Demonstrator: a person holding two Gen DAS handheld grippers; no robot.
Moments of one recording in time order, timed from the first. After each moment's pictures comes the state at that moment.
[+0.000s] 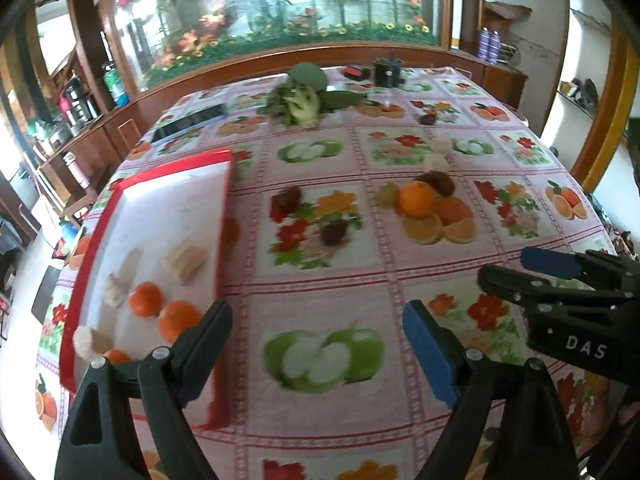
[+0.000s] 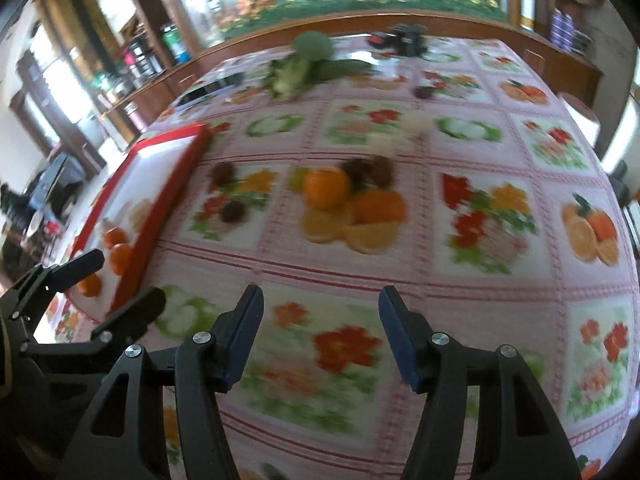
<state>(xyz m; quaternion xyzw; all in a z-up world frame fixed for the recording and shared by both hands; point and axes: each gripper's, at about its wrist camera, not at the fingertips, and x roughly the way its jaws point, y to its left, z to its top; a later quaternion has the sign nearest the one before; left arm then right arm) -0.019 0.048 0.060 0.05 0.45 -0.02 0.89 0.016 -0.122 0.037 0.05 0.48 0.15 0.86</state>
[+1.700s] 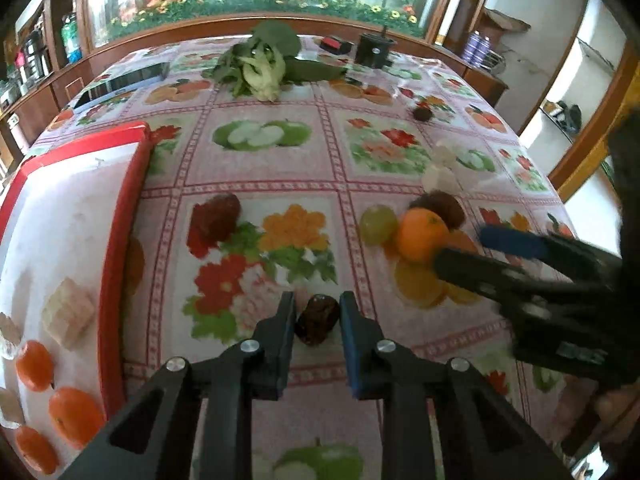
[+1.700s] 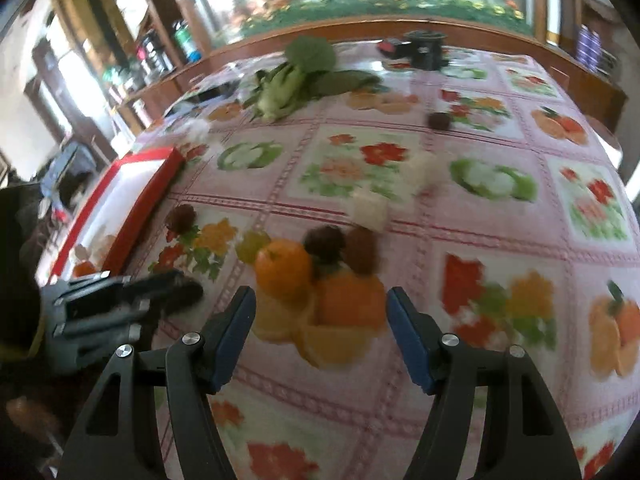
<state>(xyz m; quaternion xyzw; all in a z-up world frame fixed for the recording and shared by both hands) 0.064 0.051 0.013 -0.03 0.49 -0.10 0.87 0.105 -0.106 0.015 0.01 0.48 0.21 0.85</state>
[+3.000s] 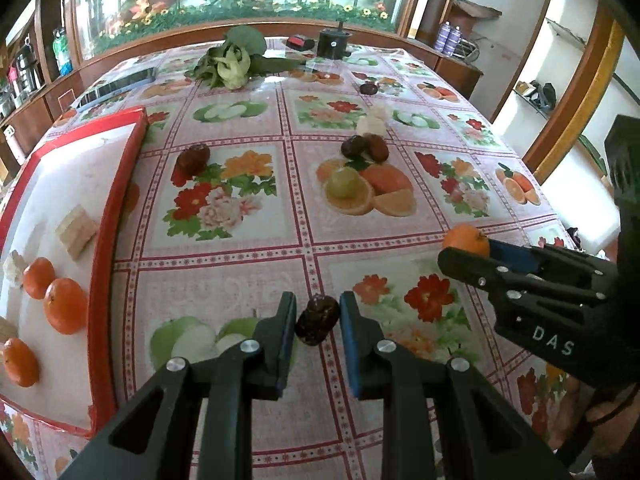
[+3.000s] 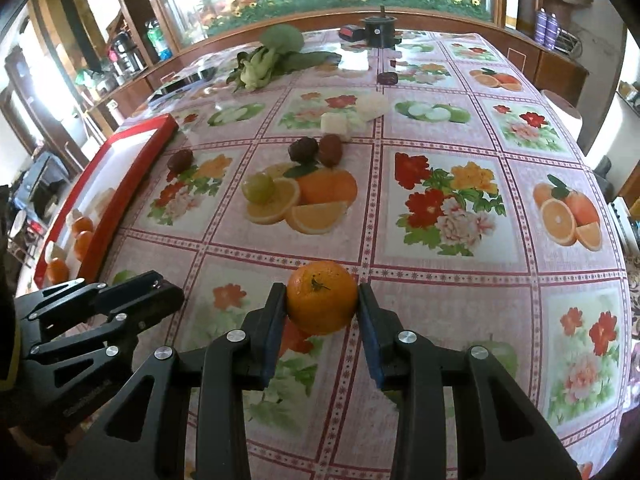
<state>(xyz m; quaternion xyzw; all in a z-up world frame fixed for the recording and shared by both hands) -0.012 0.031 0.026 -0.02 0.48 -0.12 0.87 0.016 -0.129 0.022 0.02 0.48 0.13 0.87</state>
